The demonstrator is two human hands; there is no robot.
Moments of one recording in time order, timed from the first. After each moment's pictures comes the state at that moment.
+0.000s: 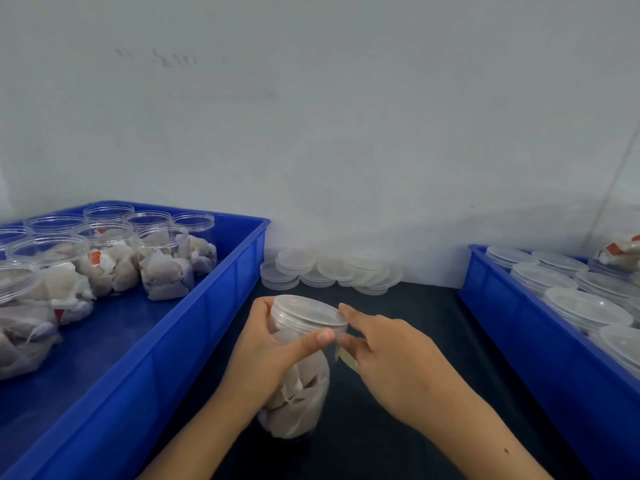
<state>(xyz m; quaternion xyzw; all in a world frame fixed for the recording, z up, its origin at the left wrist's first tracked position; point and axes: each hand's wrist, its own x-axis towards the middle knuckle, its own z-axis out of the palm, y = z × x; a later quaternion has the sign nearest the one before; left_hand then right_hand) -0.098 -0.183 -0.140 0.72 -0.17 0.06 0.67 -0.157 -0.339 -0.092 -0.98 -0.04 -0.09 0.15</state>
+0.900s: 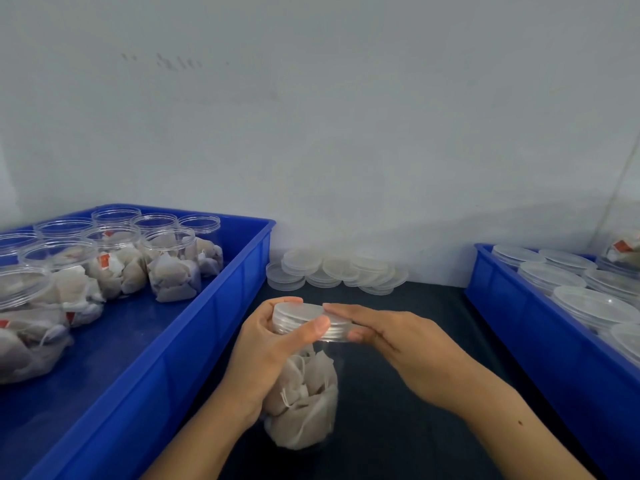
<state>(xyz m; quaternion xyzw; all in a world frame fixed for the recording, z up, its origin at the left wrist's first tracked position) -0.094 -0.177 -0.139 0.66 -0.14 0.01 0.74 -0.146 -0.359 -0.088 -0.97 -0.17 -0.10 0.16</state>
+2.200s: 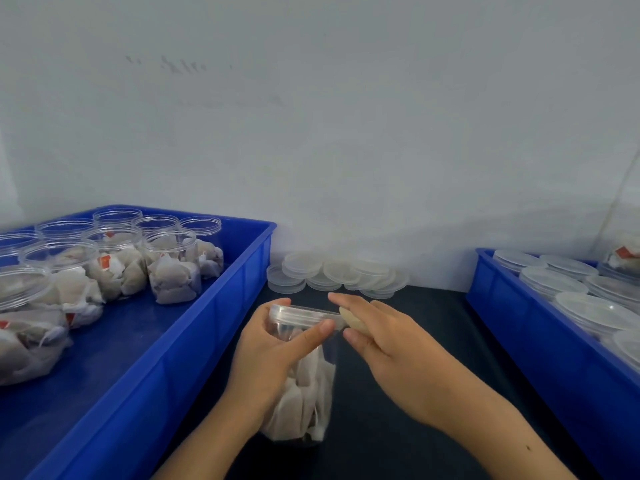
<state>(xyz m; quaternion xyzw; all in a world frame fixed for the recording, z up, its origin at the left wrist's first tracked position) -0.096 -0.182 -0.141 0.68 -0.11 0.05 0.72 -0.159 -0.338 -0.080 -0.96 -0.14 -0.11 0.21</state>
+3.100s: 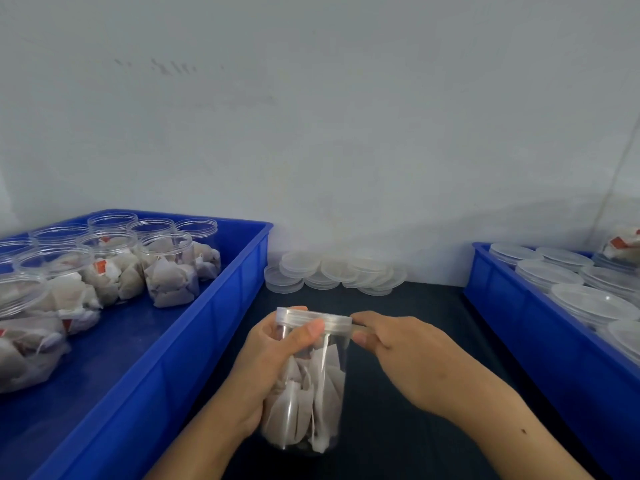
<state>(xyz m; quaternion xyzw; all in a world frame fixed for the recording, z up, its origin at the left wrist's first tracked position) -0.094 -0.175 -0.139 0.63 -0.12 -0.11 0.76 -0.158 -0.350 -0.082 -0.99 -0.04 -0.05 0.13</state>
